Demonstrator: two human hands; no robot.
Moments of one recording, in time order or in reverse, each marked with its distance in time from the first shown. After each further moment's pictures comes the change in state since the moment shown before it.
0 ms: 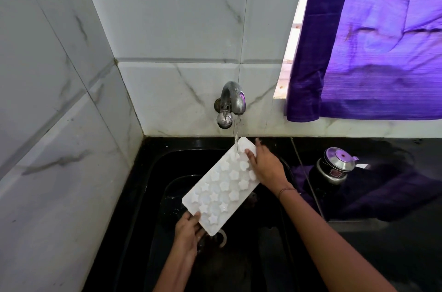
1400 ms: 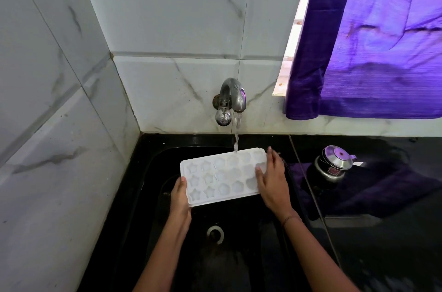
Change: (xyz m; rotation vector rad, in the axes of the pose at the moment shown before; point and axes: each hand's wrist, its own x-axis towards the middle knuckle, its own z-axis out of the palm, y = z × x) left_hand 0.036 0.043 0.024 -0.019 0.012 0.178; right_hand -0.051 0.027 0.028 0.286 0.208 -0.034
